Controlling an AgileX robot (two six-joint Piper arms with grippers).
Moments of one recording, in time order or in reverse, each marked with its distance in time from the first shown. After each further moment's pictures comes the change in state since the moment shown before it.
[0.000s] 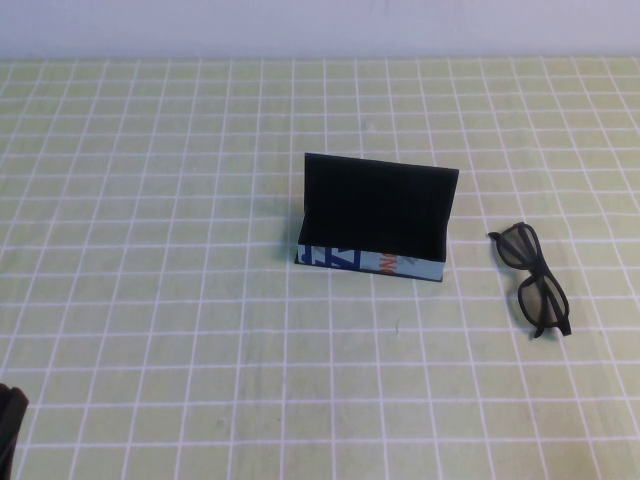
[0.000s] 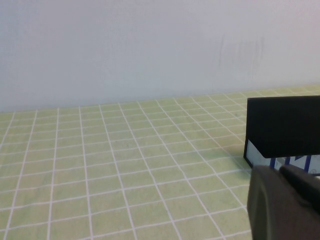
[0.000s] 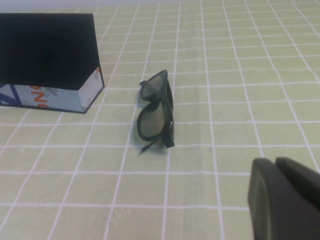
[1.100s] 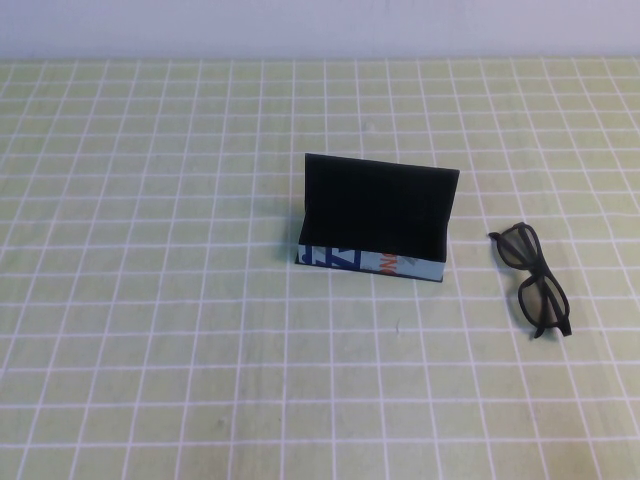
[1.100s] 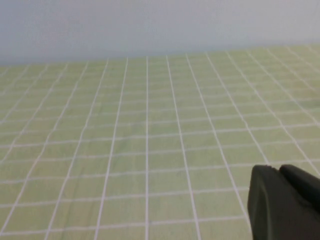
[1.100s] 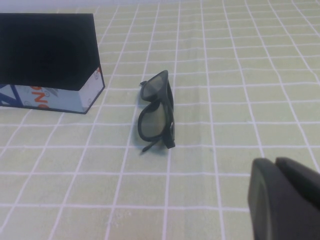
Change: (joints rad) right arm 0.000 0.000 0.000 0.000 0.000 0.000; left arm 0.030 -0.024 0.000 1.441 -0.036 -1.373
